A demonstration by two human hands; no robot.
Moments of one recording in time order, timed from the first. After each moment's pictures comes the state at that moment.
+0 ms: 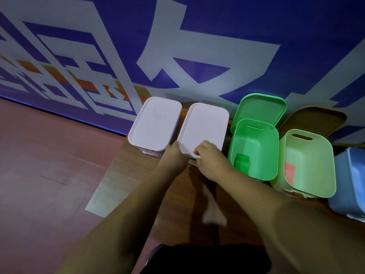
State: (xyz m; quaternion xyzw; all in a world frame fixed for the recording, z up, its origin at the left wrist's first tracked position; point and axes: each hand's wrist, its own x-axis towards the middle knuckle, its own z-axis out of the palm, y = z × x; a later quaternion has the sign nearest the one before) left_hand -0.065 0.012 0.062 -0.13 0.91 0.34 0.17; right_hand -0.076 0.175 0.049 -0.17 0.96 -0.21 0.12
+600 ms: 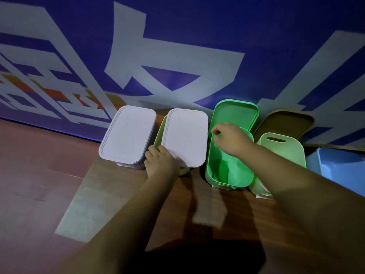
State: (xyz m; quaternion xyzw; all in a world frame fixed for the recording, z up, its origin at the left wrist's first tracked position) left_hand -0.097 0.074 0.040 -0.17 0.97 0.08 0.13; right_hand -0.174 0.306 0.087 -0.09 0.97 -0.20 0.10
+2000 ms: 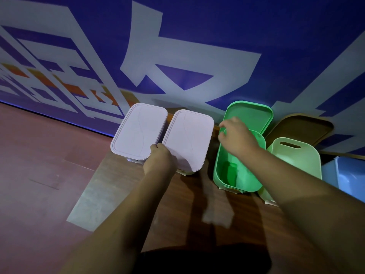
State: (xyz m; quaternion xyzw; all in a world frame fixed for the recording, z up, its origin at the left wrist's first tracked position) left_hand -0.094 0.046 0.059 -0.24 0.94 0.22 0.11; right_hand -0.177 0.287 0.092 -0.07 0.98 -0.19 0.04
